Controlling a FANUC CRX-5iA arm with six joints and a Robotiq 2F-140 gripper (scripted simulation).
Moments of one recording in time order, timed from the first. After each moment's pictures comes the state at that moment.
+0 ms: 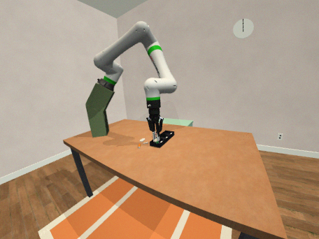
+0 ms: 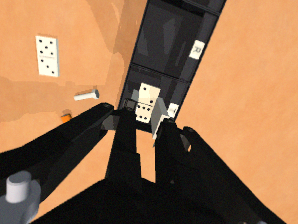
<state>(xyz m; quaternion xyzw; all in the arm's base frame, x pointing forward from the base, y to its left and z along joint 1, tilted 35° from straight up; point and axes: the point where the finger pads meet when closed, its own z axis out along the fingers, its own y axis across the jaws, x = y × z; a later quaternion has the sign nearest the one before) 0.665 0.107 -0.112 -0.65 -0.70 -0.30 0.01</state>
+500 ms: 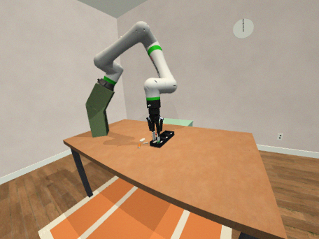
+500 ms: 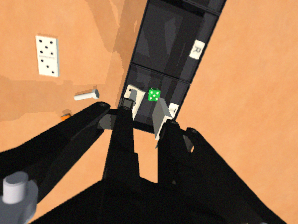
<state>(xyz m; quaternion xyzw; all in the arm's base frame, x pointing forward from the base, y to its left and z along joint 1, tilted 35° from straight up) 0.665 0.107 -0.112 -0.65 -0.70 -0.30 0.01</state>
